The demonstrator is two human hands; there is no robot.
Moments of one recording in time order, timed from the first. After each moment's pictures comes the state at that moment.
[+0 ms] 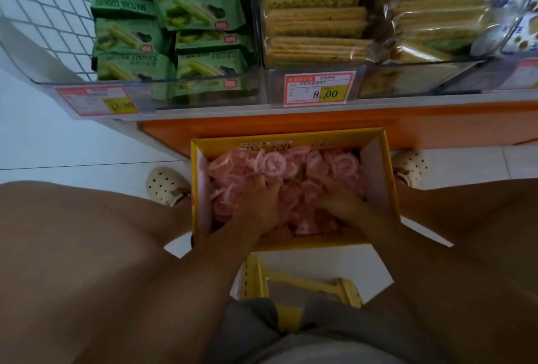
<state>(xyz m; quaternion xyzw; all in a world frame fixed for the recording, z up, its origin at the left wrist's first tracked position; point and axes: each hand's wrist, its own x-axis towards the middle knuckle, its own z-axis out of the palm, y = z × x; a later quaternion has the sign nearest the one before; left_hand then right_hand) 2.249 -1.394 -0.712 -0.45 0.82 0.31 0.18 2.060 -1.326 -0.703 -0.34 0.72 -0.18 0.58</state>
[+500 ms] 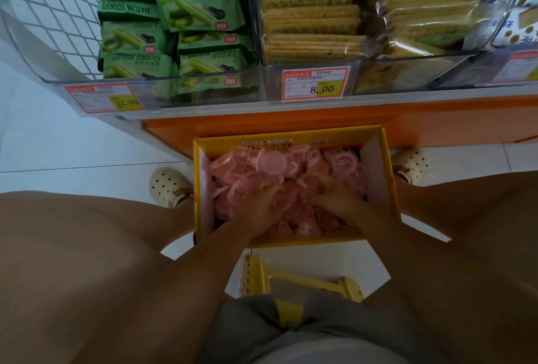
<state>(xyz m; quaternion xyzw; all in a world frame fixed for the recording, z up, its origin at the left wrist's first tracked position) 2.265 -1.387 -0.699 -0.43 0.79 0.43 0.06 2.073 -1.326 -0.698 -0.30 0.69 -0.25 0.61</state>
